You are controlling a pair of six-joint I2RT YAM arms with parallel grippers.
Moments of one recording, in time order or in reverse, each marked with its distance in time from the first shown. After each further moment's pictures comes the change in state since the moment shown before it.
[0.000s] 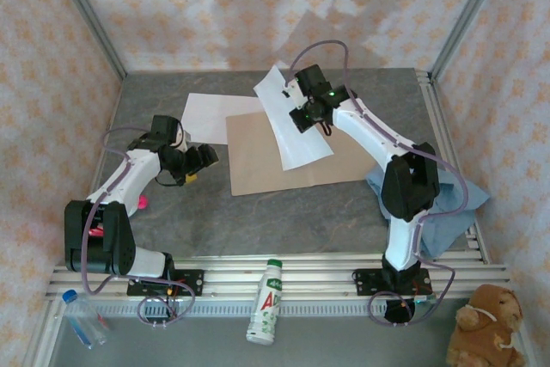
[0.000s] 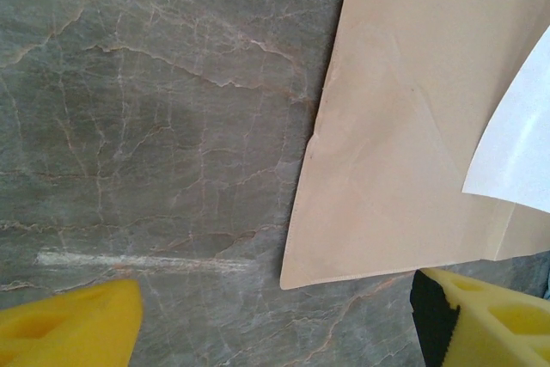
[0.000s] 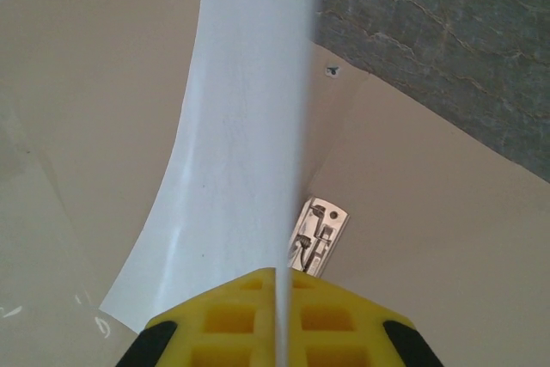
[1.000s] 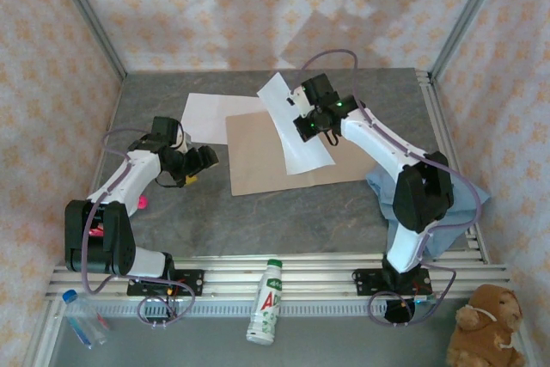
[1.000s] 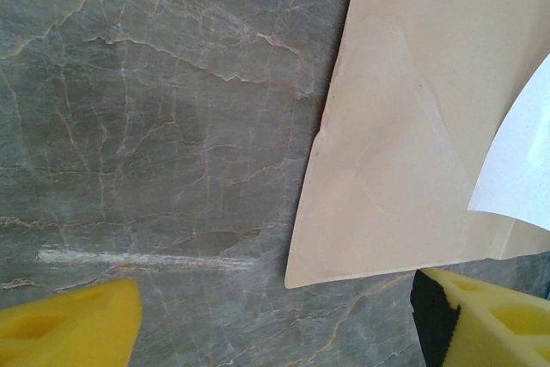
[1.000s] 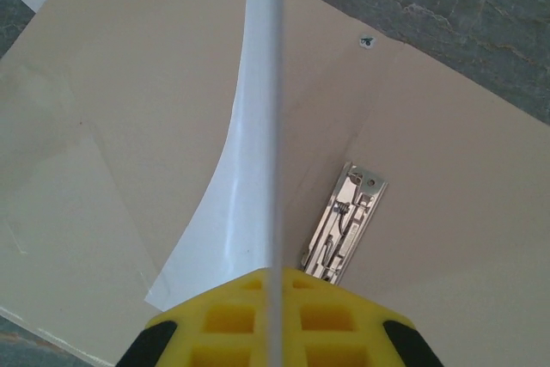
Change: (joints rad) left arm 0.000 0.000 -0.013 0.006 0.001 0.000; right arm 0.000 -0.124 -0.179 0.069 -0.079 0.053
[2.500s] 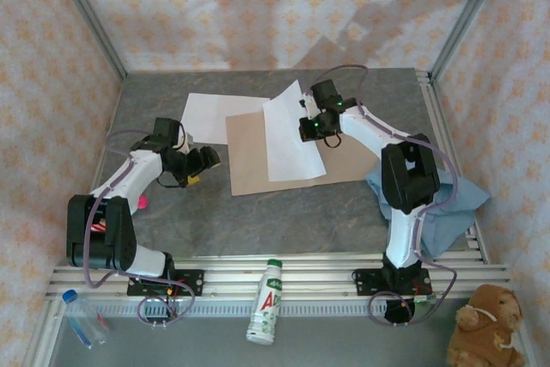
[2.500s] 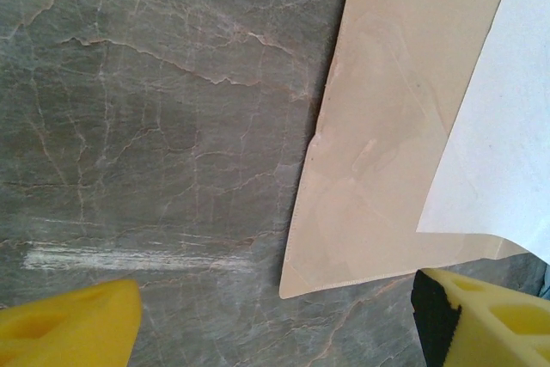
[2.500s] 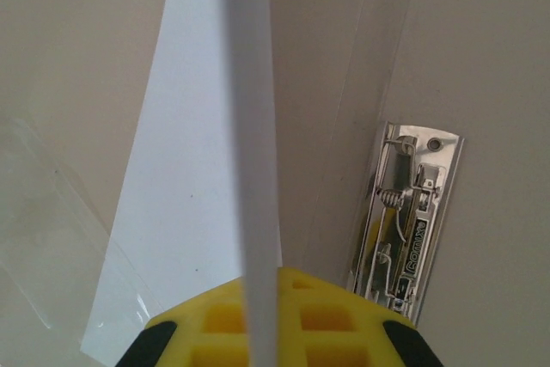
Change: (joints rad) left arm 0.000 0.029 -0.019 0.048 0.031 -0.004; right arm -0.115 0.183 -0.020 0.084 -0.225 0.286
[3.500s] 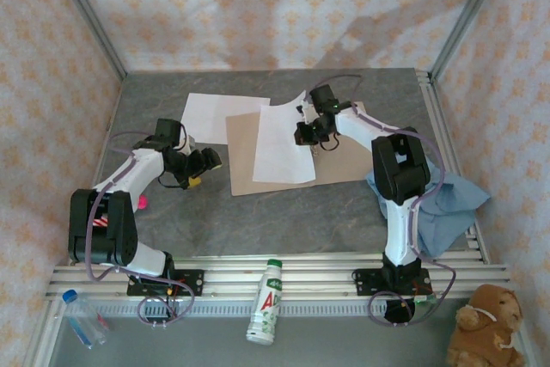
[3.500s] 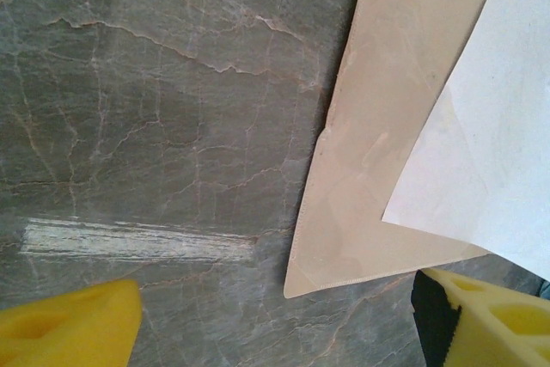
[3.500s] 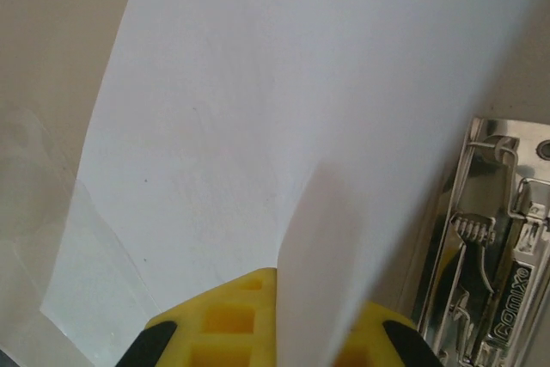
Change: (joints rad) left arm 0.000 0.036 0.000 0.001 0.019 0.003; right arm -0.016 0.103 0.011 0.041 -0.148 0.013
